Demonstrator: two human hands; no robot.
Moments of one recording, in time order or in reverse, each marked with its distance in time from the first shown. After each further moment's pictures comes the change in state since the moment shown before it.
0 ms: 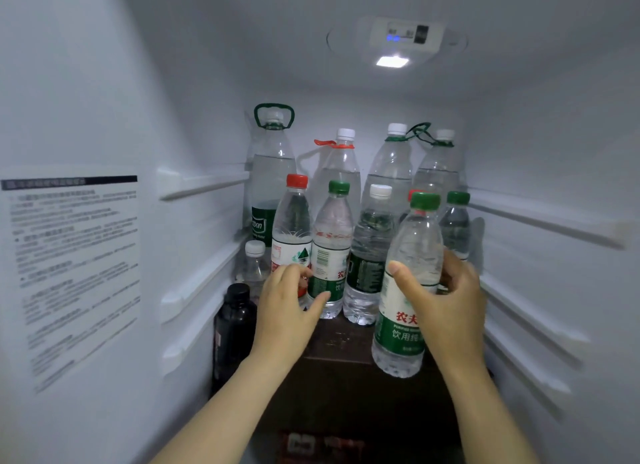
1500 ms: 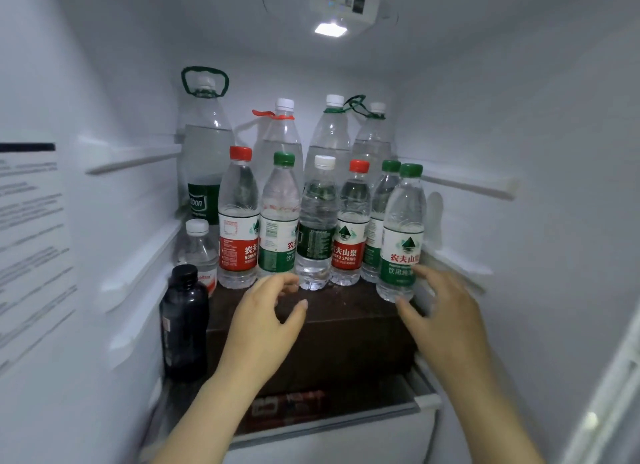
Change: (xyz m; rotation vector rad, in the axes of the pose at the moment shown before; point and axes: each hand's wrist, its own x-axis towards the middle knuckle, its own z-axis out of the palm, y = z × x) left_hand -0.047 0.026 -0.017 -0.217 -0.282 0.030; right_hand -0.064 -0.012 -0.067 -0.731 -0.049 0.048
